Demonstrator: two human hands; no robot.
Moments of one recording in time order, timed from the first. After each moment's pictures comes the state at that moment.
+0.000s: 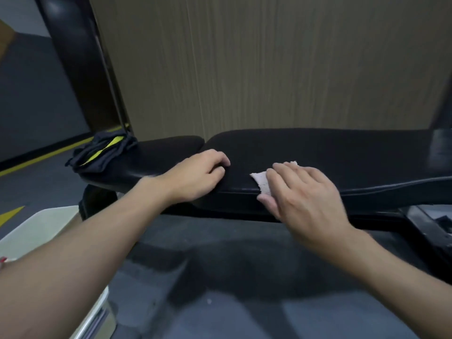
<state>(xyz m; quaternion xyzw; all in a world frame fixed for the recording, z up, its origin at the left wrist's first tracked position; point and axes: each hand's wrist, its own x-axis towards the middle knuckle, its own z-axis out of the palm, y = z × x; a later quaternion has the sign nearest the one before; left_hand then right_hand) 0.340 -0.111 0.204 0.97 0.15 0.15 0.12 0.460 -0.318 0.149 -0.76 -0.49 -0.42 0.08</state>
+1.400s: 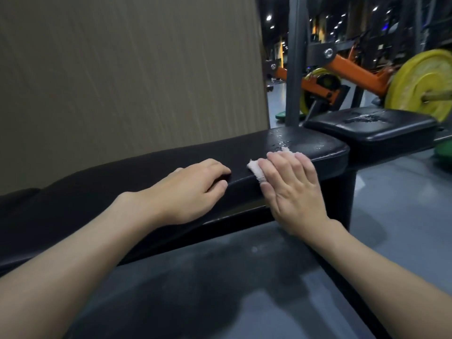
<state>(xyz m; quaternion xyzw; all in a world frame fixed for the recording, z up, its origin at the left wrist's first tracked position) 0.542 -0.355 0.215 1.00 -0.05 0.08 0.02 0.674 -0.531 0.095 -0.78 -0.32 -0.50 0.17</state>
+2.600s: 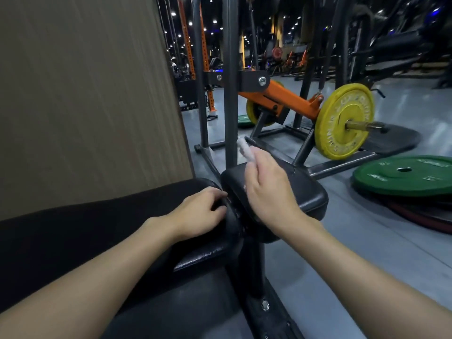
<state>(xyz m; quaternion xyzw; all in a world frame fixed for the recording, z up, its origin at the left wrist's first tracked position) 0.767 -0.498 0.235 0.98 -0.05 0.02 0.19 0.794 -0.667 0.247 -0.81 -0.26 -0.26 0.46</state>
